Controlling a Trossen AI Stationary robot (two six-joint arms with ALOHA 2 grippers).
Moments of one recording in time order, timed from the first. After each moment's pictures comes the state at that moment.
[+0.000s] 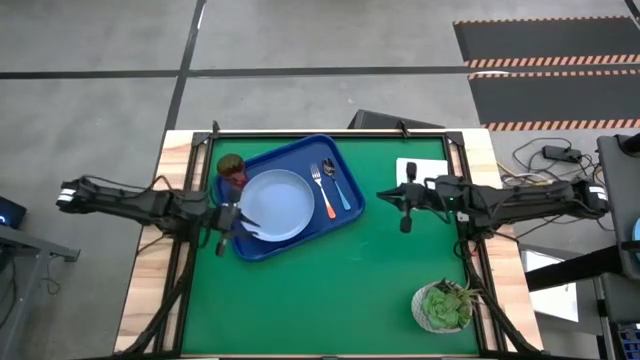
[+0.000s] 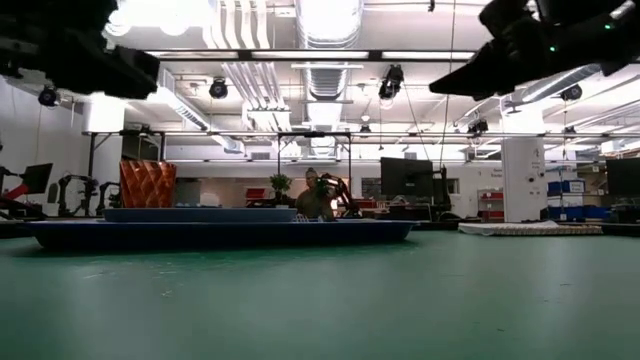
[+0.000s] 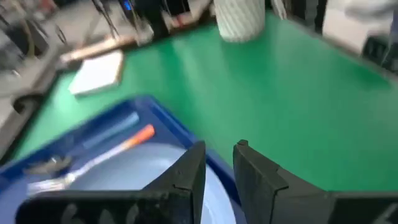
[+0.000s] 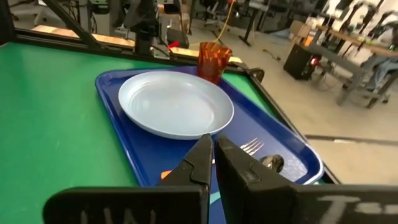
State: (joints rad) left arm -0.12 0.48 0.33 -0.20 0.00 0.25; right arm -0.09 0.86 0.38 0.27 0.08 -0.21
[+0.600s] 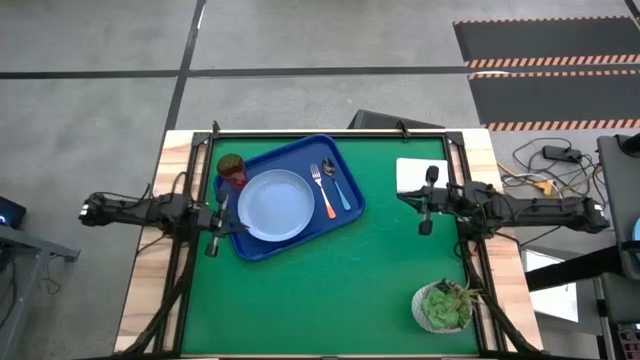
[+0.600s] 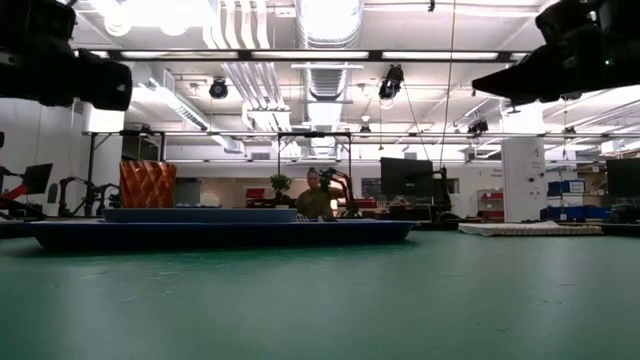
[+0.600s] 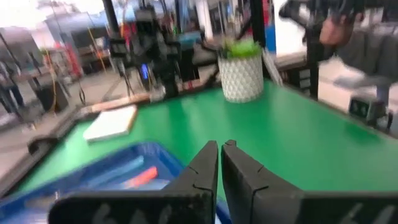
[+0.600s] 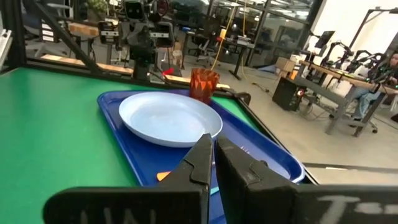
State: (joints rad) left arm -0.12 0.00 0.08 -0.14 0.03 0.19; right arm -0.09 0.35 0.15 0.20 0.08 -0.24
